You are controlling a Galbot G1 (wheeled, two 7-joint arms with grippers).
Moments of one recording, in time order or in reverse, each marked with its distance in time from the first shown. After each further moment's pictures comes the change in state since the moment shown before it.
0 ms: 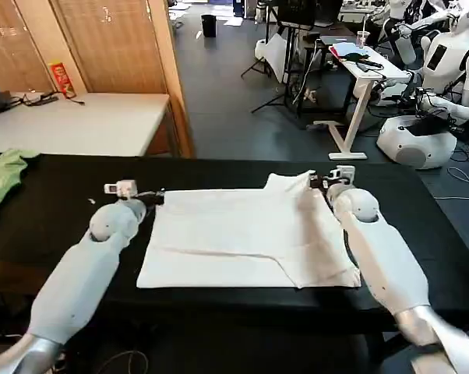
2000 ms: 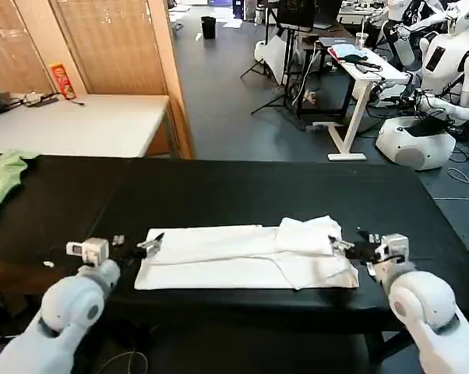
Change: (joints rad) left arm 0.442 0.009 -0.208 -0.364 0.013 0.001 -0.056; right arm -0.421 -0.015 0.202 0.358 -0.036 -0.094 0.126
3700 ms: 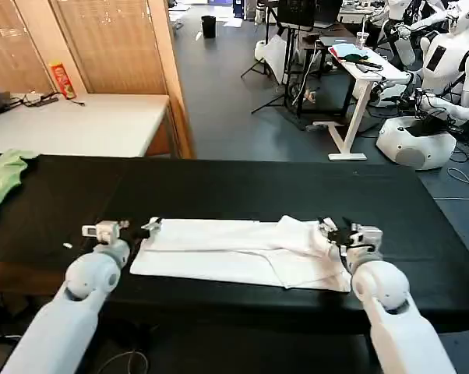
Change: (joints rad) left arm -0.100 -0.030 0.014 0.181 0.110 -0.098 0.080; right arm -0.095 0.111 0.077 0.115 -0.065 0.070 0.002
